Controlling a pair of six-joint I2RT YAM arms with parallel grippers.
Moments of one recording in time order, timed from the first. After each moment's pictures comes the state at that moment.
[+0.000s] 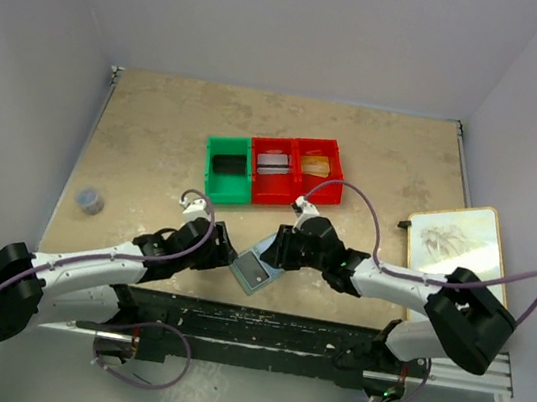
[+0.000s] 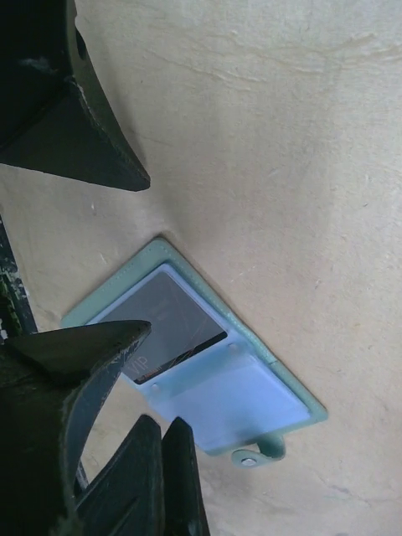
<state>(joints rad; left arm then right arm) -0.87 1.05 0.40 -0.16 -0.26 -1.02 0.87 1.35 0.51 0.22 -0.08 0.75</state>
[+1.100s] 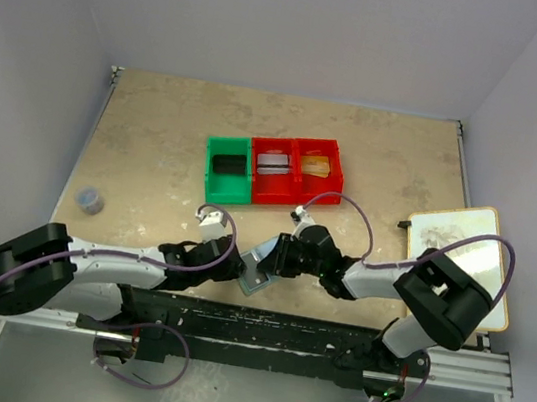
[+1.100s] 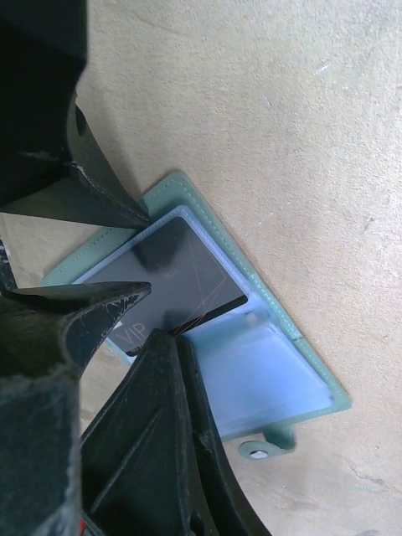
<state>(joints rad) -1.07 1.23 0.41 -0.03 -0.40 -1.19 0.86 1.55 0.44 0.49 -0.20 0.83</state>
